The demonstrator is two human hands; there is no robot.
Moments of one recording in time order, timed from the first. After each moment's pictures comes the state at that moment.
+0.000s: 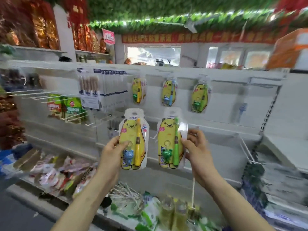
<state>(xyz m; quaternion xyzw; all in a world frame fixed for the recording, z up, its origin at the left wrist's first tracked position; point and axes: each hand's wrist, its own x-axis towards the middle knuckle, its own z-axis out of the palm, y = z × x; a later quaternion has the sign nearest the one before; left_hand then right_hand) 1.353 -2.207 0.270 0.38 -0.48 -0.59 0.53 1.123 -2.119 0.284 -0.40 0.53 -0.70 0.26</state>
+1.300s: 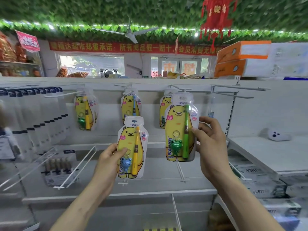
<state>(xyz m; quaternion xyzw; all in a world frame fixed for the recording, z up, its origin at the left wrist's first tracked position) 1.215 -2.389 0.287 0.26 -0.58 -0.66 0.40 1.043 -2.189 0.353 -0.30 0.53 -0.79 0.05</state>
